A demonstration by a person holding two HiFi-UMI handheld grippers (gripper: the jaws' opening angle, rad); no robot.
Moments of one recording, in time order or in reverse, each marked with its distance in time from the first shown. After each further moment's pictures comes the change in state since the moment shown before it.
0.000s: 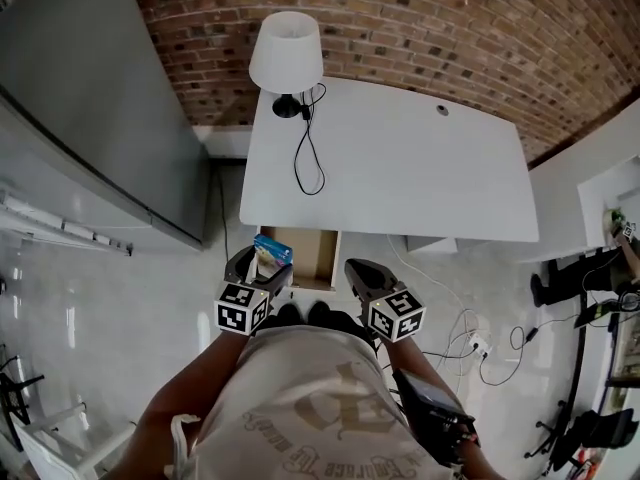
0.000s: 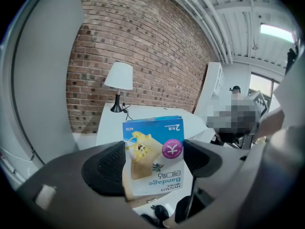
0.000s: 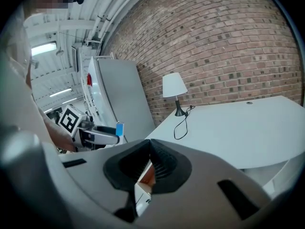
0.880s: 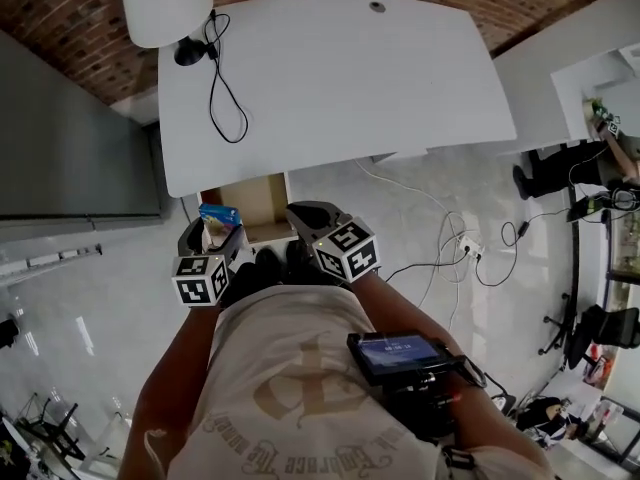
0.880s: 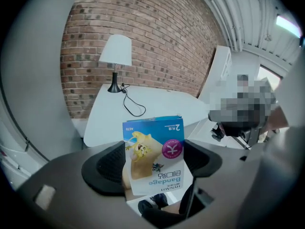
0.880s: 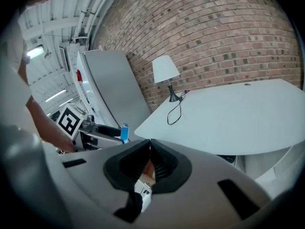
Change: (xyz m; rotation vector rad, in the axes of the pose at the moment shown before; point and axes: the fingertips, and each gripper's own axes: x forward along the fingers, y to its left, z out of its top) left arm 0.080 0.013 -0.058 -0.024 0.212 0.028; right arm 0.047 -0.051 -0.055 0.099 0.136 -0.002
